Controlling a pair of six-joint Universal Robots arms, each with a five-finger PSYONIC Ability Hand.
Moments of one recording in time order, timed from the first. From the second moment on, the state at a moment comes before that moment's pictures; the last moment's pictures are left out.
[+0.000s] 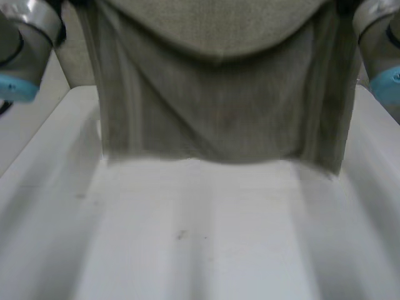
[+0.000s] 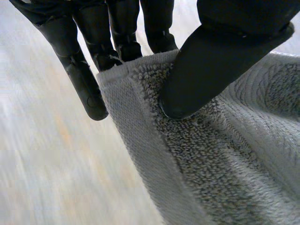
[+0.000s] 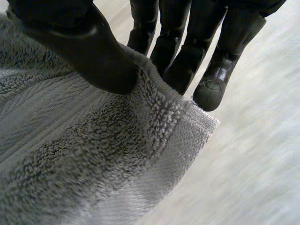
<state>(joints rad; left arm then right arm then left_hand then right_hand) 4.49 -2.28 -0.46 3.30 -1.37 3.17 1.87 -0.77 0.23 0.14 1.56 2.60 1.20 1.22 1.22 1.22 1.03 1.35 1.34 1.34 1.34 1.17</state>
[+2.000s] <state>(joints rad) 4.63 -2.22 -1.42 3.40 -1.24 3.26 1.73 -0.81 1.19 -0.11 1.35 2.37 1.20 1.22 1.22 1.22 1.04 1.35 1.34 1.34 1.34 1.17</state>
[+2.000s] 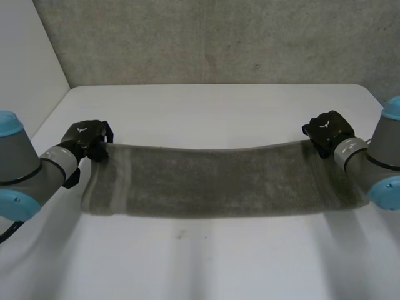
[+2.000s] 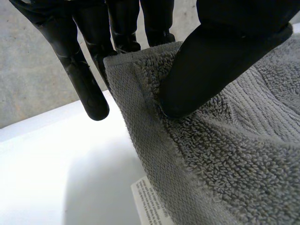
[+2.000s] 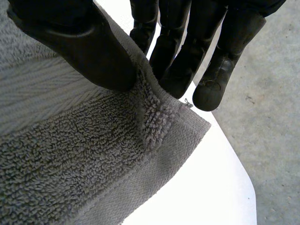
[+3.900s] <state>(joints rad) 4.57 -1.81 -1.81 3.51 -1.28 3.26 1.25 -1.16 1.61 -0.21 1.36 2.26 0.18 0.17 0.17 0.17 0.03 1.33 1.32 1.34 1.34 1.17</state>
